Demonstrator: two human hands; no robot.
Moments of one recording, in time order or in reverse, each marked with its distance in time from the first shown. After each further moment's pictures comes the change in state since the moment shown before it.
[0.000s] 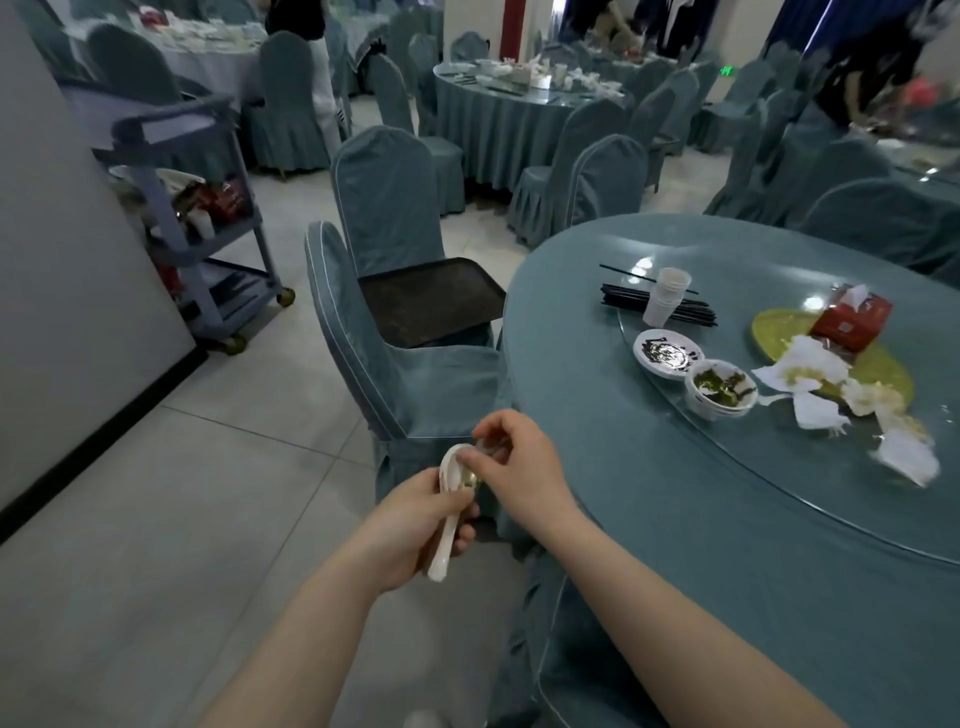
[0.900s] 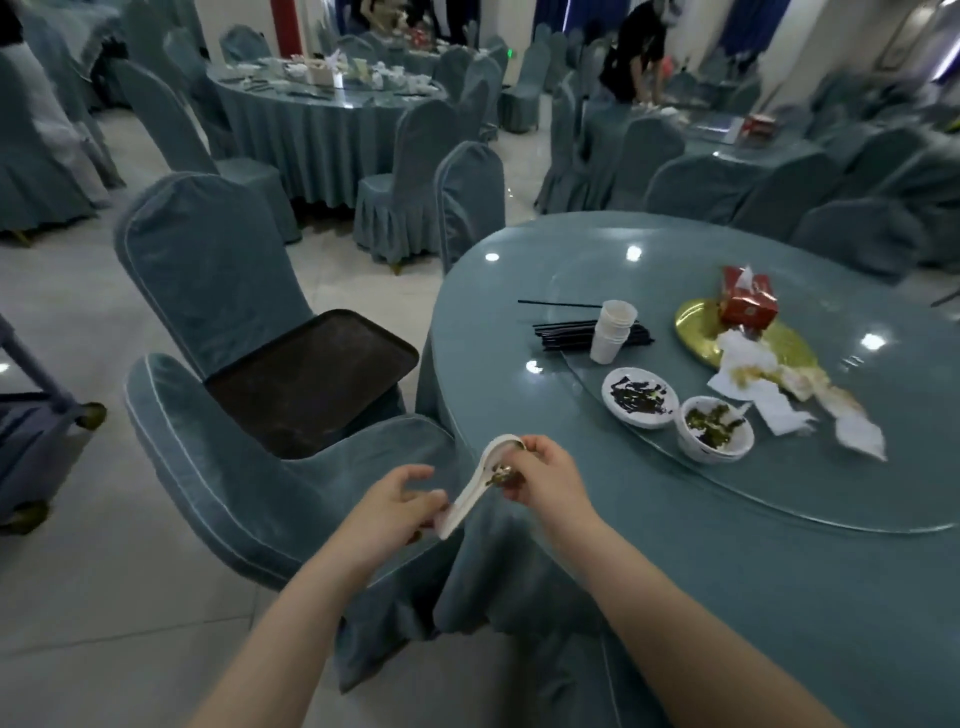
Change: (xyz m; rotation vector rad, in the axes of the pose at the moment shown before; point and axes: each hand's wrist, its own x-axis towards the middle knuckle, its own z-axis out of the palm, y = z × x) left_hand 0.268 0.174 -0.105 0.620 -0.199 0.090; right_hand 0.239 0.040 0.024 0.636 0.437 0.601
